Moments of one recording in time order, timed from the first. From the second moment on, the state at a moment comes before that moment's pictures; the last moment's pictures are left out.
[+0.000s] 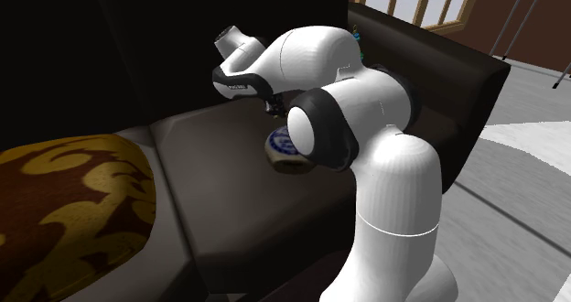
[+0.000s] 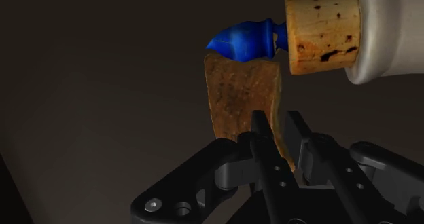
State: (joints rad) arm 0.10 0.29 0.15 -1.57 -0.58 1.74 -0.69
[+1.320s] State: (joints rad) arm -0.20 0.25 0.18 -1.69 0.05 2.03 -1.23
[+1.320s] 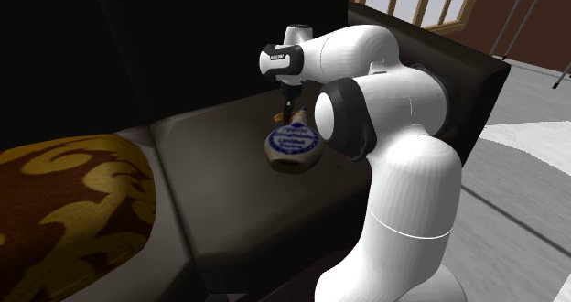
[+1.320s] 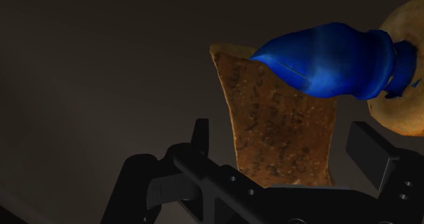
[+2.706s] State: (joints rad) arm -0.20 0.23 0.18 -1.63 0.05 1.96 -1.22
